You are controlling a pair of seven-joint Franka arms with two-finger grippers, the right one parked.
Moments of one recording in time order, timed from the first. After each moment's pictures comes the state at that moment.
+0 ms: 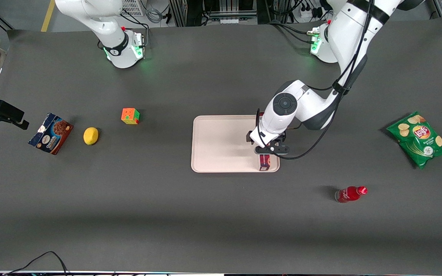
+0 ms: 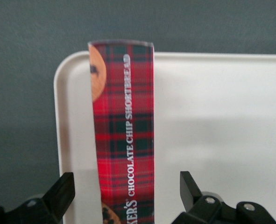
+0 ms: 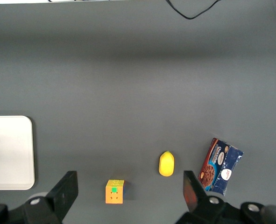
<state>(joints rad) -0.16 0.53 -0.47 -1.97 0.26 2.49 -0.79</state>
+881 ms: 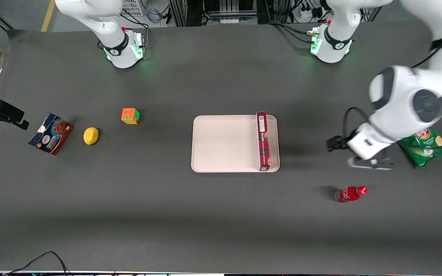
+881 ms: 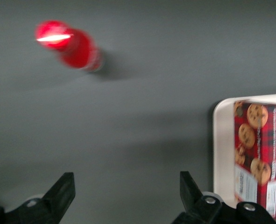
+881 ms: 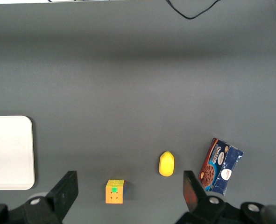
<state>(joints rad) 0.05 0.18 -0.21 -1.91 -0.07 2.08 -0.05</state>
